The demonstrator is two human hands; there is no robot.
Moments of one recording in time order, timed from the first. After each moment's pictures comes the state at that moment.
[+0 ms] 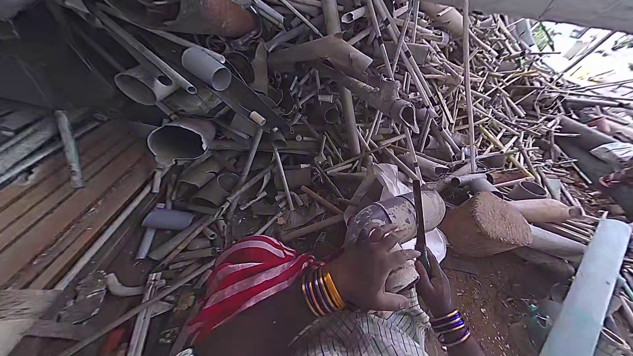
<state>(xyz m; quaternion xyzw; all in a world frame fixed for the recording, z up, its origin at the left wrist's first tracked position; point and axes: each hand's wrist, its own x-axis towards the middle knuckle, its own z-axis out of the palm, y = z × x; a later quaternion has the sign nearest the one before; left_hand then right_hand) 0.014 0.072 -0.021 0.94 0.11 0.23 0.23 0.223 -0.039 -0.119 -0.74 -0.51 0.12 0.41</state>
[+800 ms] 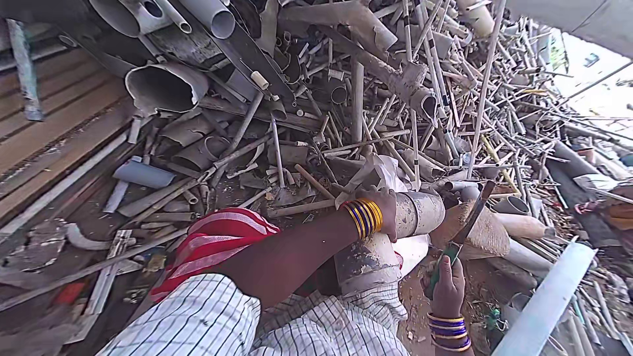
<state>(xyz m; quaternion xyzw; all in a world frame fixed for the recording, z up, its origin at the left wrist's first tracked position) 0.098 0.141 0.017 0.87 0.41 -0.13 0.25 0.239 -0.041 -0.084 -0.68 -0.33 0.22 0.62</state>
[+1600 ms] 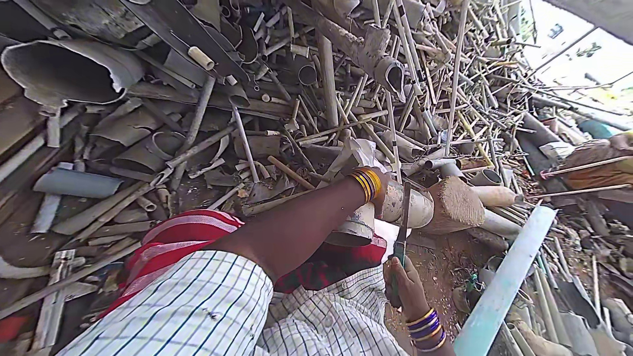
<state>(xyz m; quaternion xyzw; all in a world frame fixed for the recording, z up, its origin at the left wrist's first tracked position) 0.162 0.172 0.009 0.91 0.31 -0.19 0.20 0.223 -0.077 -0.096 -0.70 -0.27 0.40 0.53</state>
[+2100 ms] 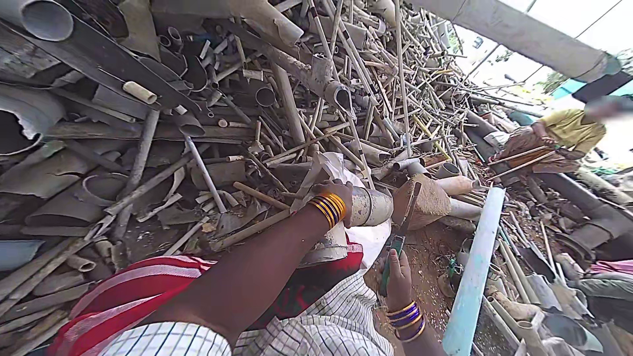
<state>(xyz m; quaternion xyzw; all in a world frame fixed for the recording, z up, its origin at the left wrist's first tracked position) 0.153 0.157 -0.002 0.88 0.41 -0.14 0.19 0.208 -0.063 -0.082 -0.69 -0.21 0.29 0.62</state>
